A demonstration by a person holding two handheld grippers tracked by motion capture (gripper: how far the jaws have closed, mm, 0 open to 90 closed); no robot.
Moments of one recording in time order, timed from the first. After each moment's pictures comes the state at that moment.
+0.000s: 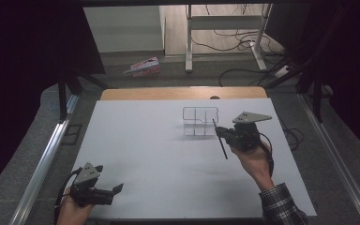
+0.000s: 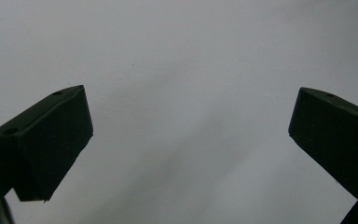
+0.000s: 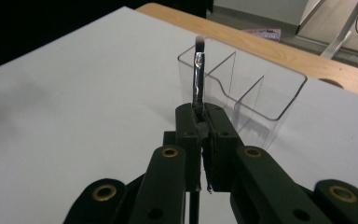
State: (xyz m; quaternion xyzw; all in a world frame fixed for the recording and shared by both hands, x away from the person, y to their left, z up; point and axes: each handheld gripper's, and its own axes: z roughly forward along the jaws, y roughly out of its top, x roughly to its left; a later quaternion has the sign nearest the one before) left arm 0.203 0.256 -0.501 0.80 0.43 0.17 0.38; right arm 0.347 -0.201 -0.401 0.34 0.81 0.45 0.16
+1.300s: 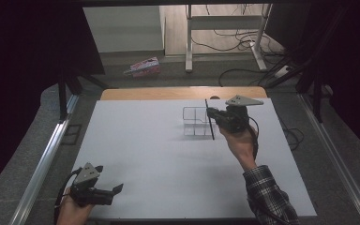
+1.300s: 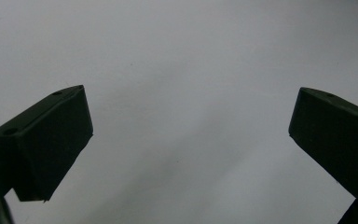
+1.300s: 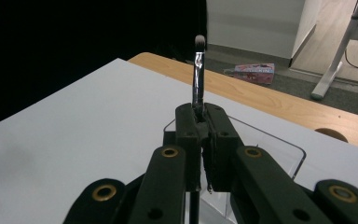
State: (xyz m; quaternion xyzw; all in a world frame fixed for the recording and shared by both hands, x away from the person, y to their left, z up) left arm 0.203 0.256 -0.501 0.80 0.43 0.17 0.38; right arm 0.393 -0.175 -0.393 0.35 0.77 0.51 0.18
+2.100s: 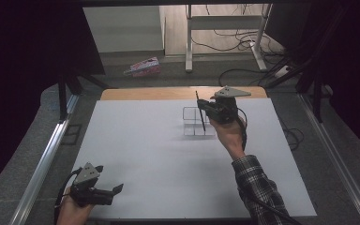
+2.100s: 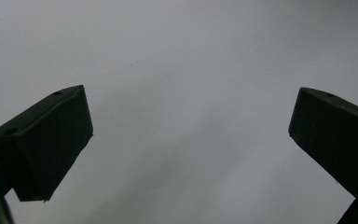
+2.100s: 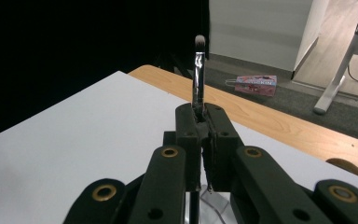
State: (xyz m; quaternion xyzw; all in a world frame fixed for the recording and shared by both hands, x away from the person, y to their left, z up) left arm 0.203 0.256 -0.501 0.80 0.43 0.17 0.38; right arm 0.416 -0.145 -0.388 0.33 0.76 0.52 0.19
